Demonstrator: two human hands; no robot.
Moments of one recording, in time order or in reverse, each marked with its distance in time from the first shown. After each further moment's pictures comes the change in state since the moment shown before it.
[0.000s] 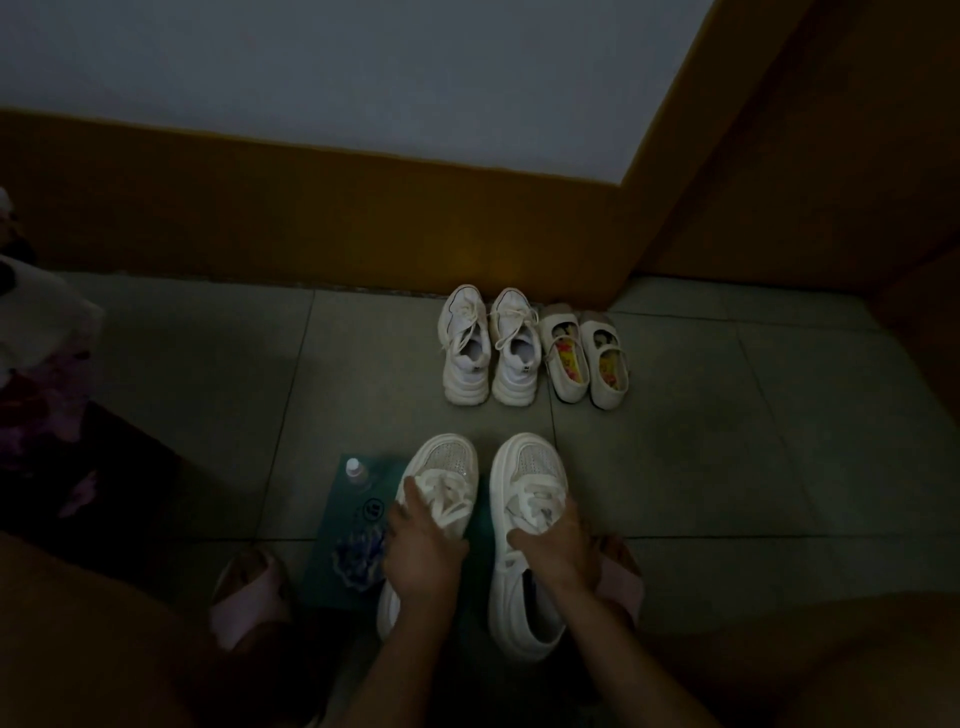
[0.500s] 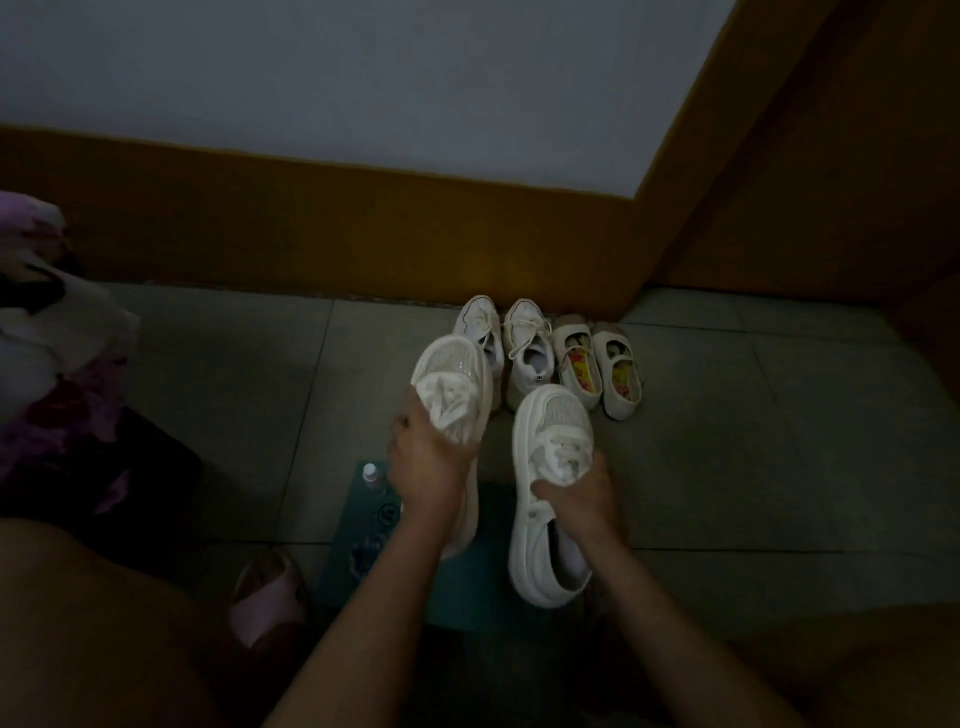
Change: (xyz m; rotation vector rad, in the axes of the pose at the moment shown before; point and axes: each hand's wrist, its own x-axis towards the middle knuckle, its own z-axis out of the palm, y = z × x) left_hand 0.039 0.058 -0.075 -0.318 0.187 0.153; right_hand 0.015 -0.051 -0.028 0.186 0.009 -0.114
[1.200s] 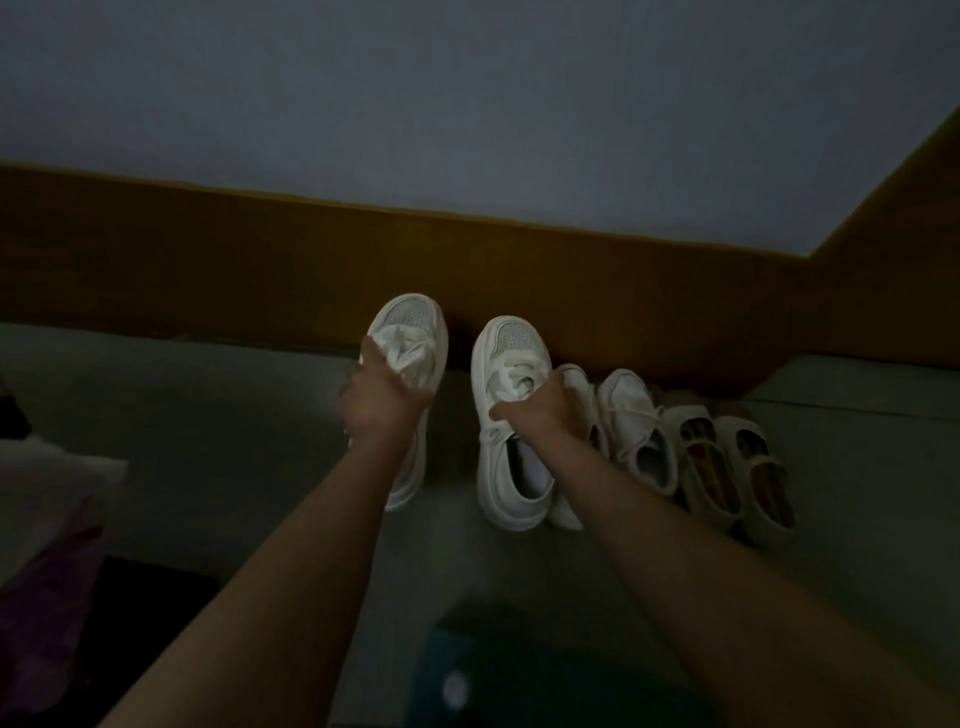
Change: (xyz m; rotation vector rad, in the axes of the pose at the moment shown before) left_hand 0.296 -0.027 -0.054 0.111 0.104 0.005; right_hand 0.181 -0.210 0.176 -0.242 -0.116 -0.103
